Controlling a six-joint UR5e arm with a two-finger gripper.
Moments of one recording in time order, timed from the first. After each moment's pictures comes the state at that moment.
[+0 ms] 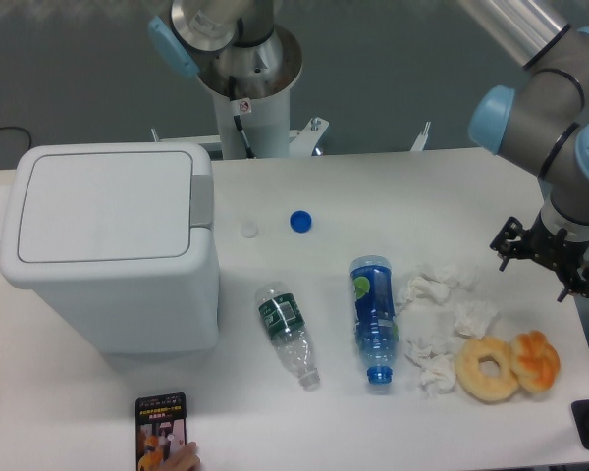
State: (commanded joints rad) arm 2.85 -2.18 -1.28 -1.16 1.54 1.48
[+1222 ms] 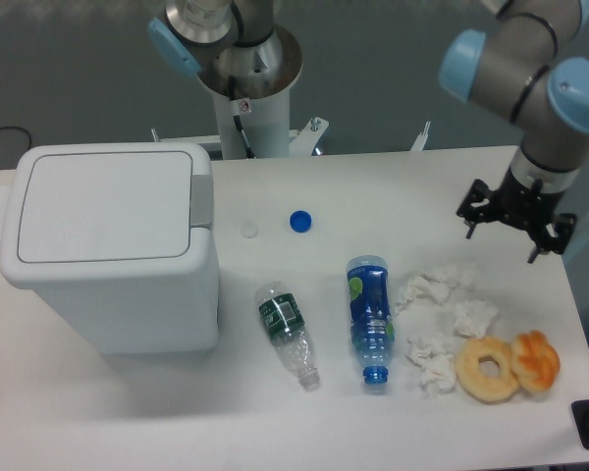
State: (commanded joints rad) arm 2.77 -1.88 -1.43 -1.34 1.45 1.19
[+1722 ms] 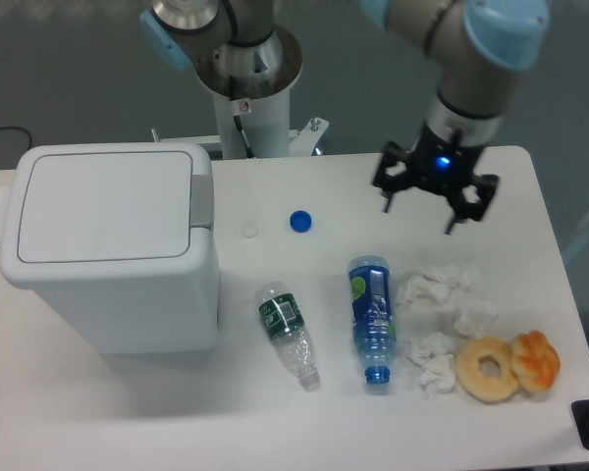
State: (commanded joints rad) arm 2.65 -1.73 -1.43 -1.49 1.28 0.99
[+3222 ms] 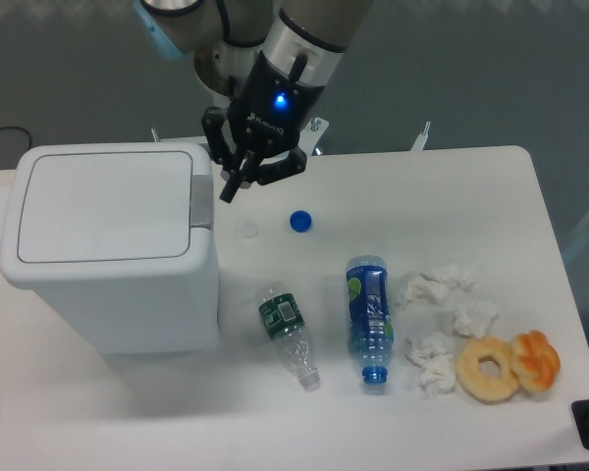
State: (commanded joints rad) arm 2.51 -1.58 -1.61 -1.39 0.96 0.68
